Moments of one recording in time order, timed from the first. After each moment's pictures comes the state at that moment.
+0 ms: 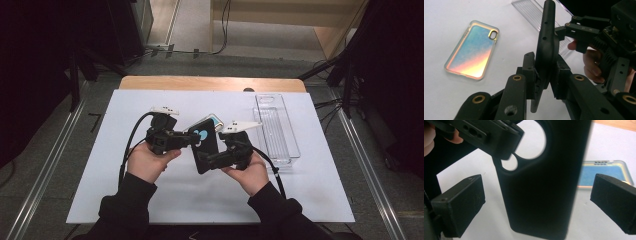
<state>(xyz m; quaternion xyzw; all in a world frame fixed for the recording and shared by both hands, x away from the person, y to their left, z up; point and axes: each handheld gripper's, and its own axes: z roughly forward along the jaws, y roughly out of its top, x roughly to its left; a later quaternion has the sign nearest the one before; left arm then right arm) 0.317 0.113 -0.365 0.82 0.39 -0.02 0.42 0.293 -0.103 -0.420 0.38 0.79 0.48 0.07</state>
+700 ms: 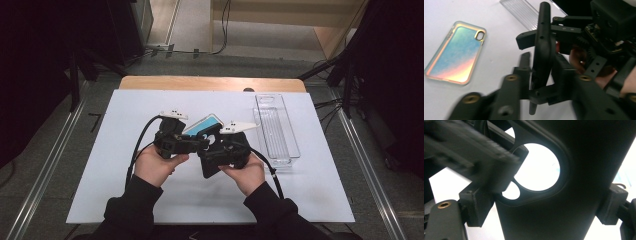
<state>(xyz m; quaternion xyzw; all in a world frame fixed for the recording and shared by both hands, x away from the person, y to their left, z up) 0.309 0.098 -0.366 0.83 0.37 -0.03 0.42 0.295 -0.100 -0.424 0.39 0.78 0.48 0.08</state>
